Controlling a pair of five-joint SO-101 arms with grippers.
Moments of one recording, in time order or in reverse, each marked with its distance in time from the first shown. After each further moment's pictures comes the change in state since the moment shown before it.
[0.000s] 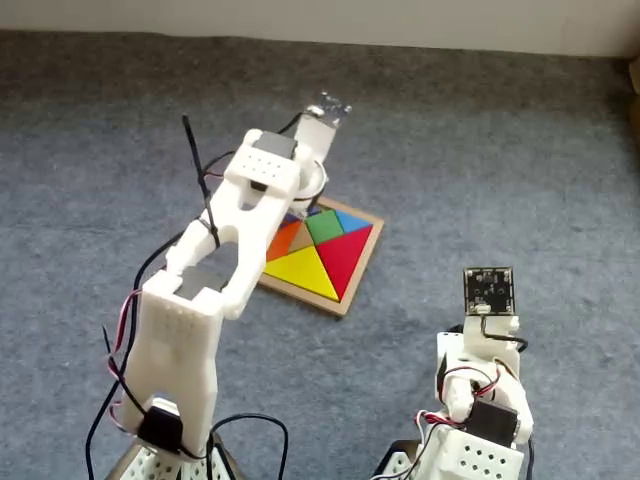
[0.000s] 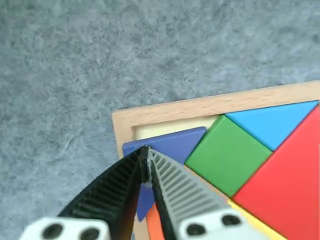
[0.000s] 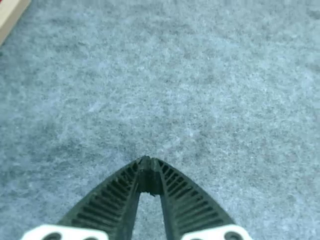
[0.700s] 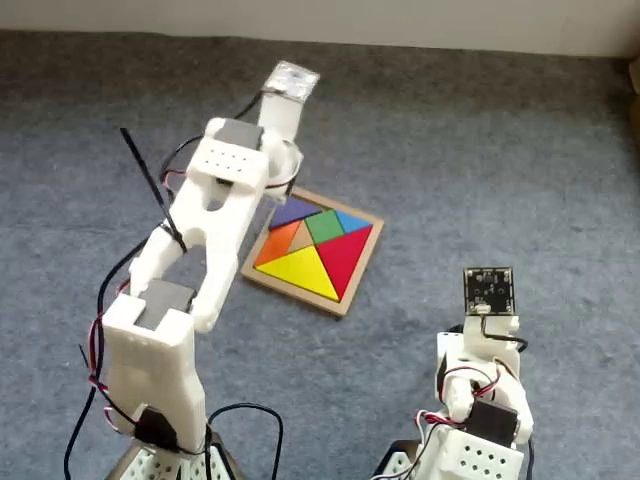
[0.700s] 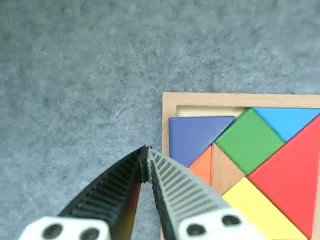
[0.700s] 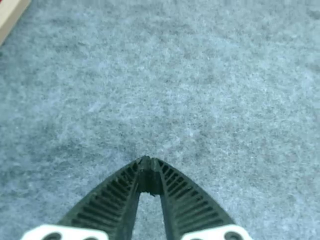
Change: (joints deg) left arm -5.0 -13.6 10.0 -0.1 5.3; right arm 0.0 0.0 0.0 0.0 0.0
